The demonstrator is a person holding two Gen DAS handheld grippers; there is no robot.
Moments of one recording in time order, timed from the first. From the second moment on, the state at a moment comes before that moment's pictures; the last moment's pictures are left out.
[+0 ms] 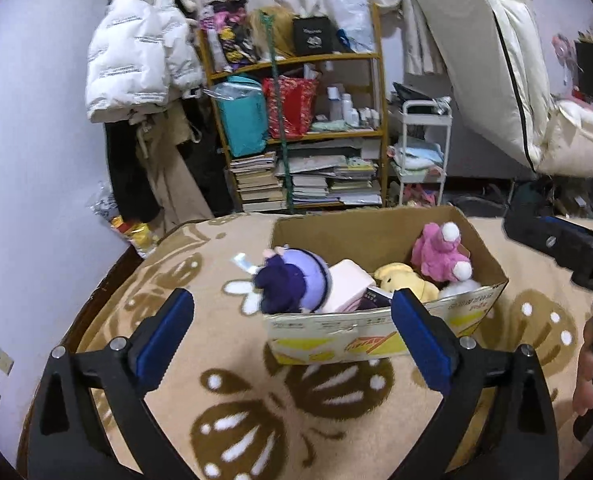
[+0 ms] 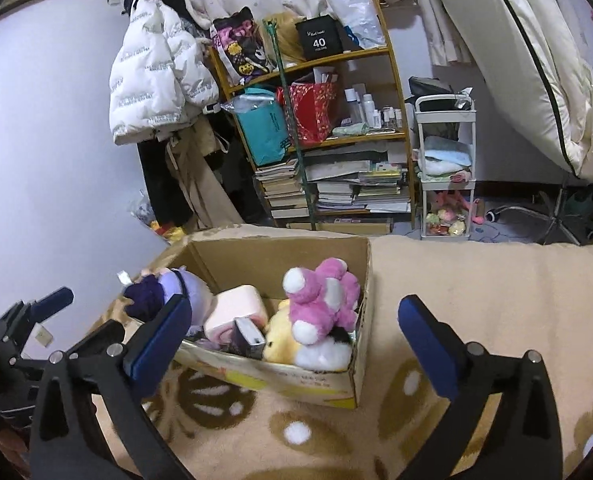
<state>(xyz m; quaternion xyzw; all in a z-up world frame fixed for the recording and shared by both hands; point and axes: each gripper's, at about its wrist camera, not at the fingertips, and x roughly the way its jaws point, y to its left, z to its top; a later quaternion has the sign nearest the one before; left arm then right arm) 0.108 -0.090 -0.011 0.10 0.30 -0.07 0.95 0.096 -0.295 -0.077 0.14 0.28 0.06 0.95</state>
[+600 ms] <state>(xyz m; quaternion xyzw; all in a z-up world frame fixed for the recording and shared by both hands) 0.026 -0.045 0.036 0.08 0.26 -0.05 0.96 0.010 -0.280 -0.018 0.09 0.19 0.02 0.98</state>
